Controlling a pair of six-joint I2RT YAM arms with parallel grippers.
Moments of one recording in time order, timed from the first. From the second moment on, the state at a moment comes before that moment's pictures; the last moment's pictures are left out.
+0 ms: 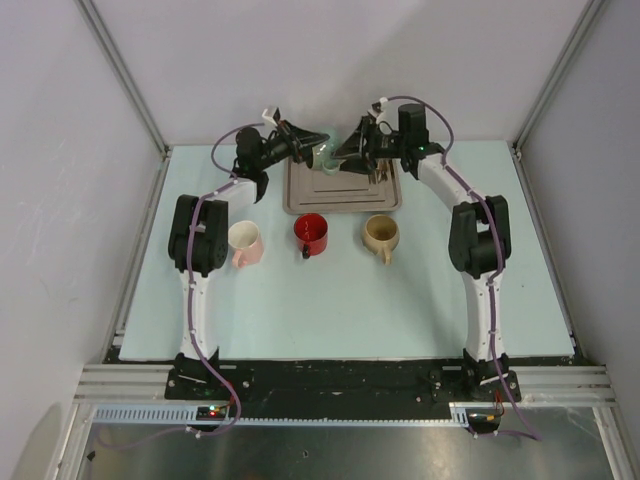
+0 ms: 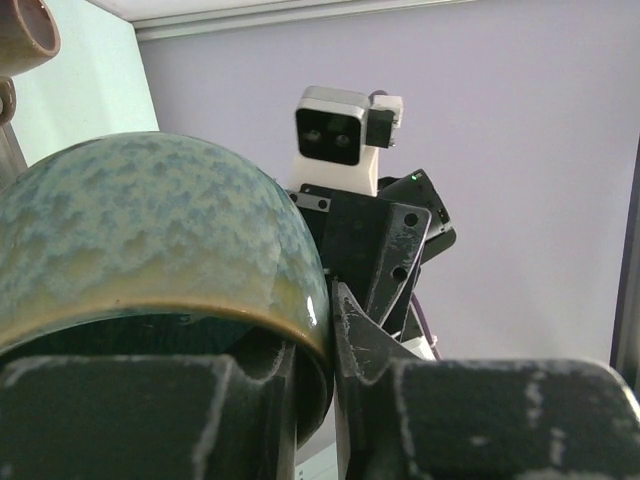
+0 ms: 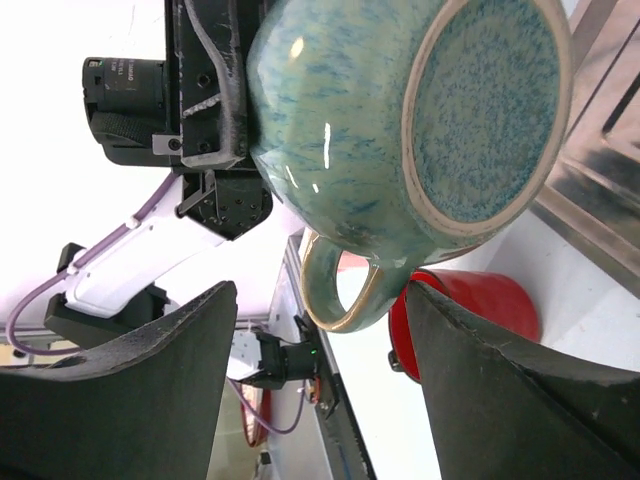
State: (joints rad) left arm -0.22 2.26 1.65 0.81 0.81 -1.63; right arm 0.28 2.26 1.97 -0.08 -1.04 0.89
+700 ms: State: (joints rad) left arm -0.21 2.26 1.61 0.79 0.80 -1.61; right arm 0.39 1.93 1.93 -0.56 -0.32 -0.16
